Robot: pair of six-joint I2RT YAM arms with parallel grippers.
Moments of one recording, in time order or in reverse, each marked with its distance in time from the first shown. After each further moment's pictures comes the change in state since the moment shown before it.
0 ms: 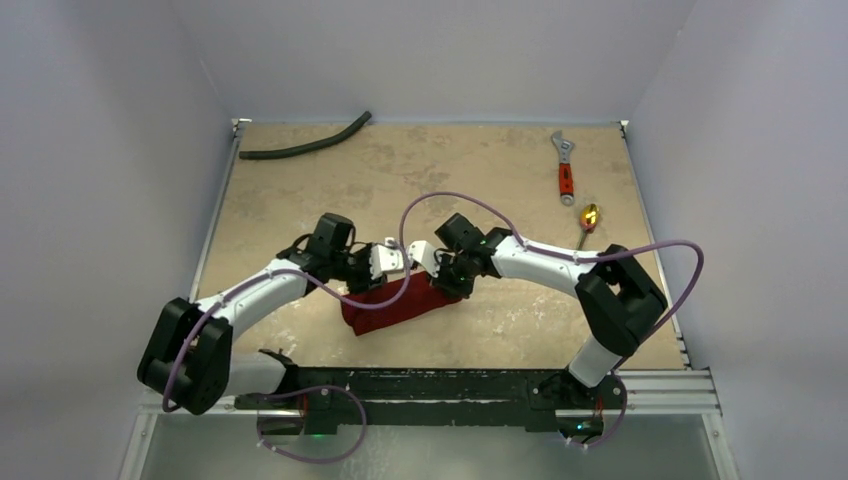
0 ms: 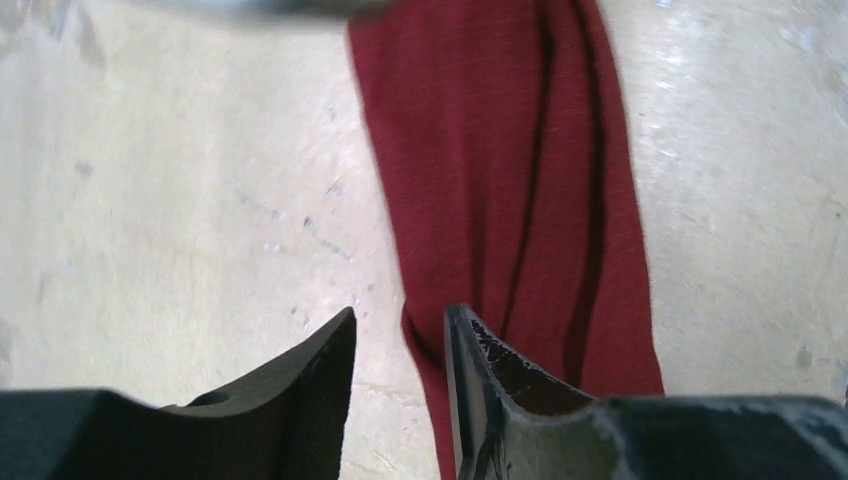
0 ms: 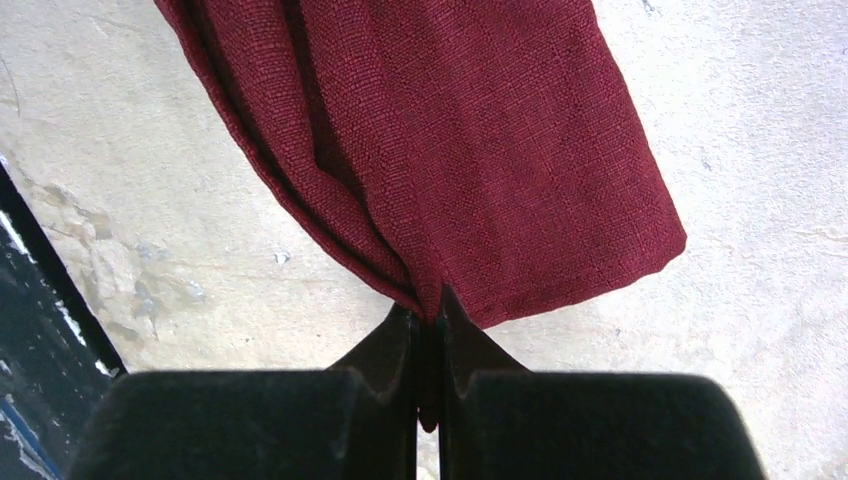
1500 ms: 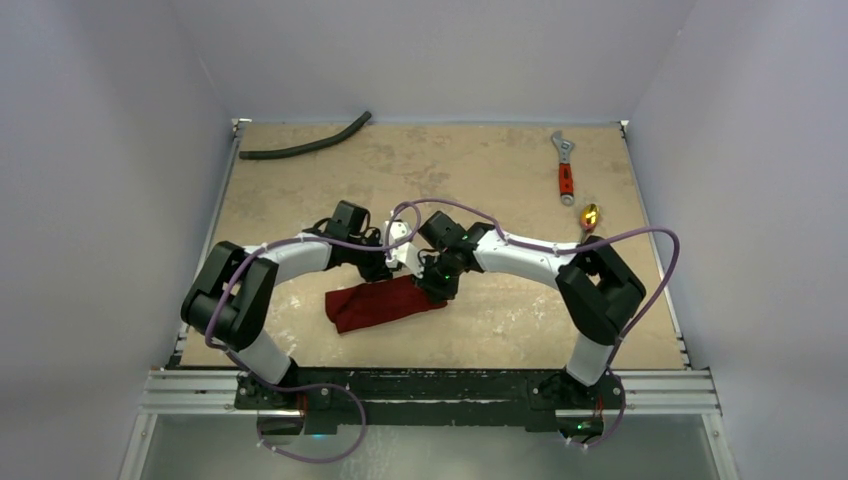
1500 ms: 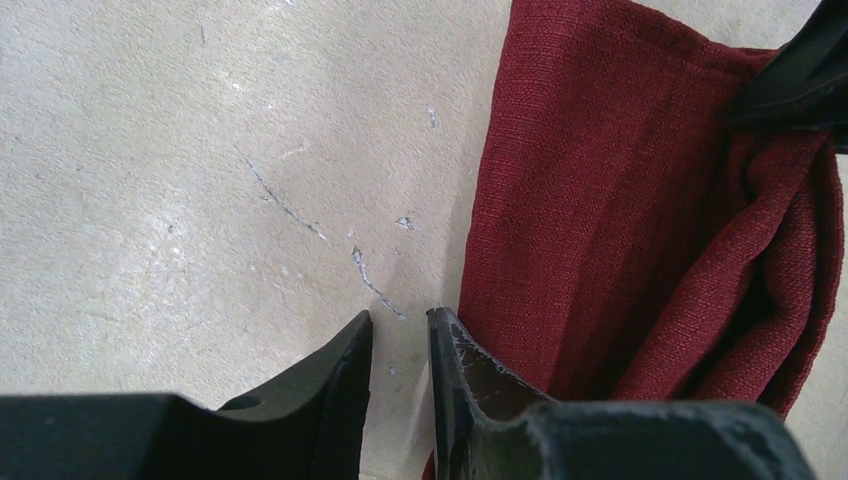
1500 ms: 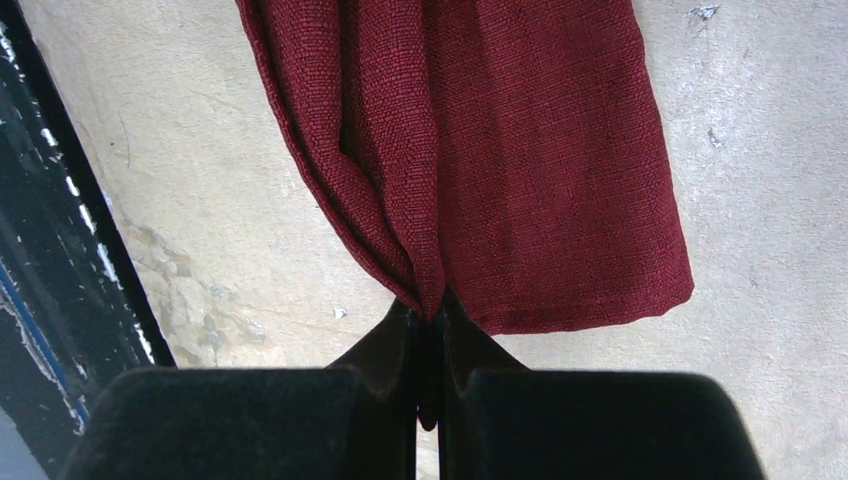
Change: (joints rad) left arm 0.057 0.353 0.134 0.142 0.016 -0.342; right arm 0.027 0.108 0.118 -0.039 -0.083 0.023
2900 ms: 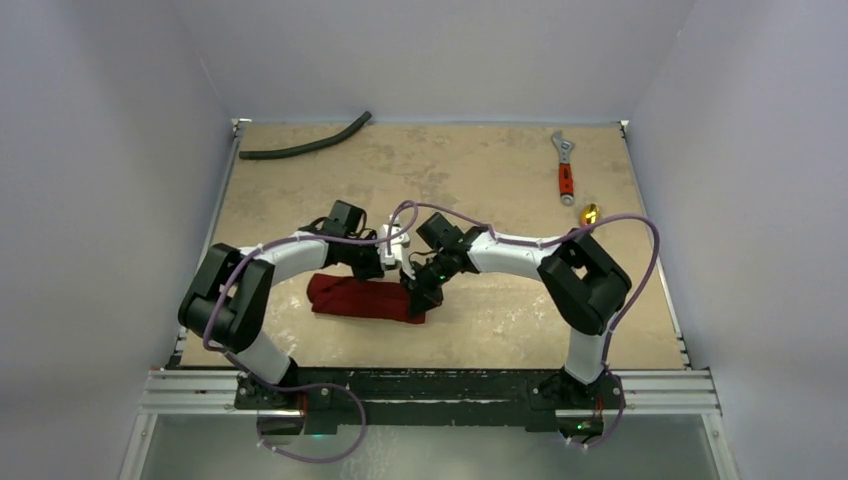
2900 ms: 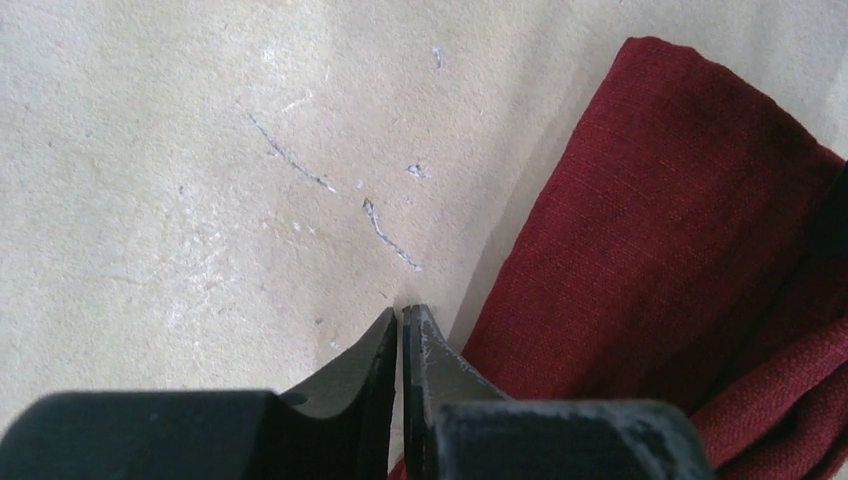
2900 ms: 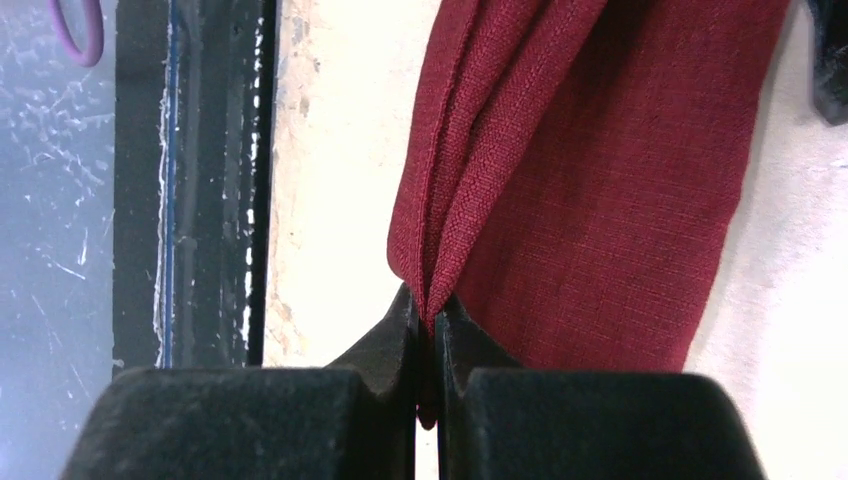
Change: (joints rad) left arm 0.018 -0.016 0.012 -0.102 -0.002 0.140; right arm -0.028 0.094 0.004 0.138 -0.419 0.008
